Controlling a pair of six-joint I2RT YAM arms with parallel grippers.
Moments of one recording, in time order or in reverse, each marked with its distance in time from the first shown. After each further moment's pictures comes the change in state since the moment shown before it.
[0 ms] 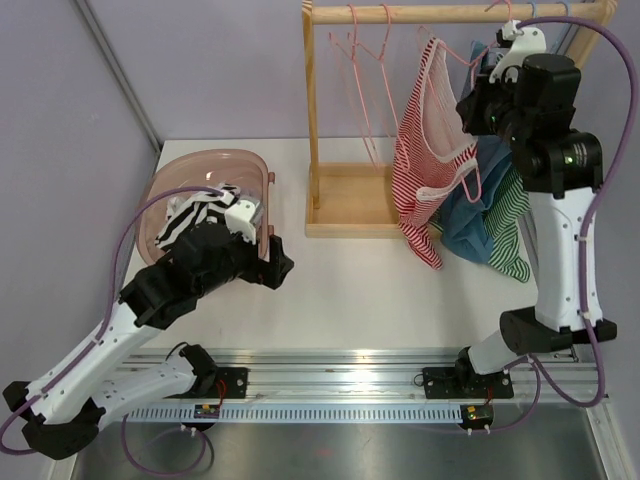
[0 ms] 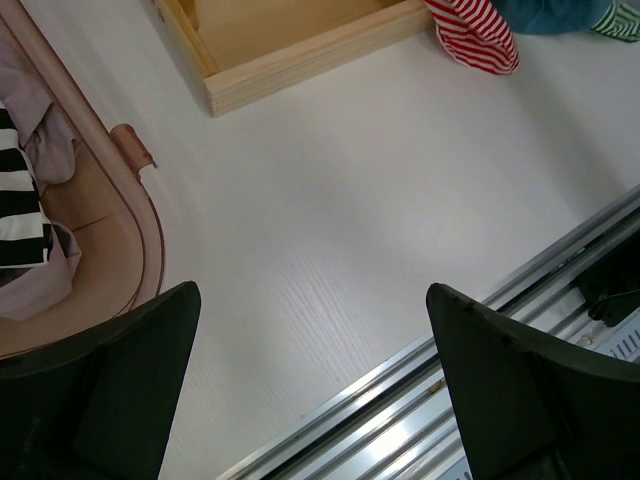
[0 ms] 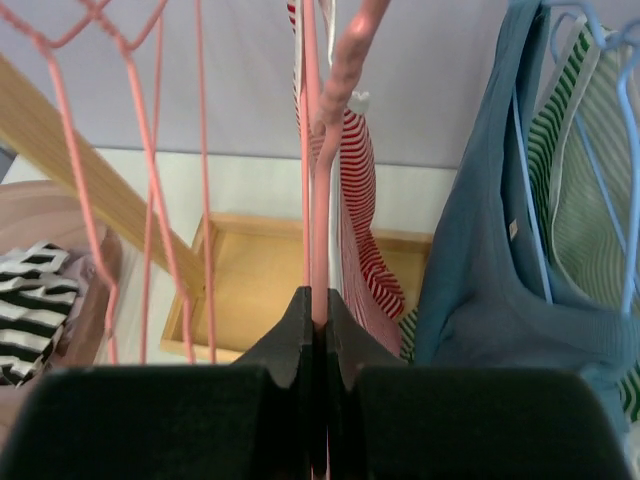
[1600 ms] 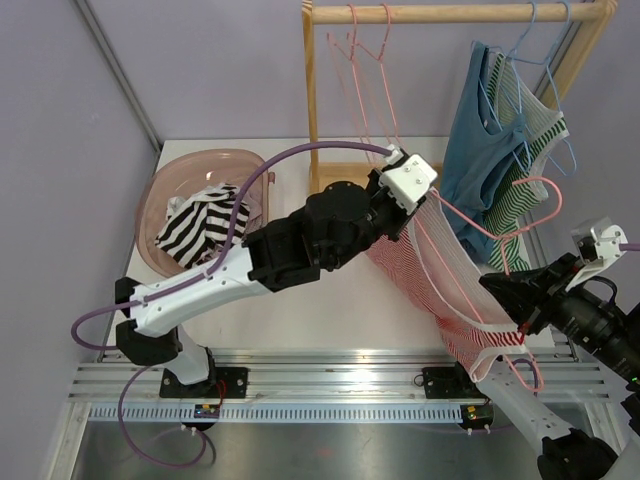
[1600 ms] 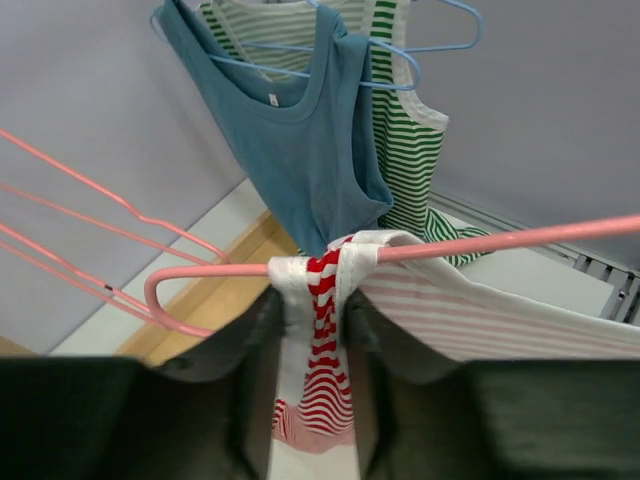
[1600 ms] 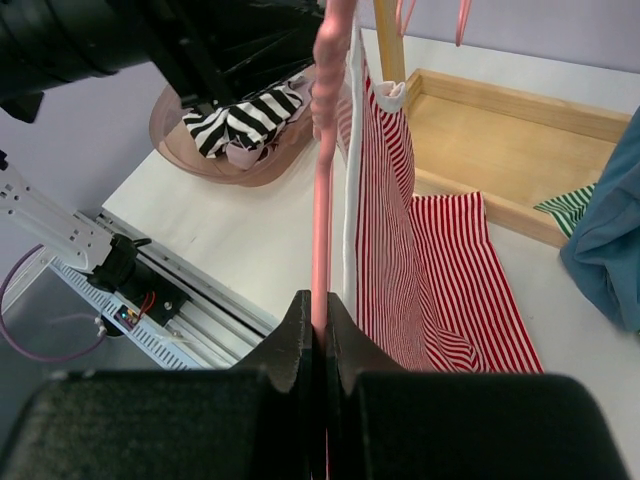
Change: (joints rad) left arm -0.497 0.748 0.854 0.375 -0.304 0.453; right arm 0.088 -0.870 -0.435 -0.386 -0.382 0.077
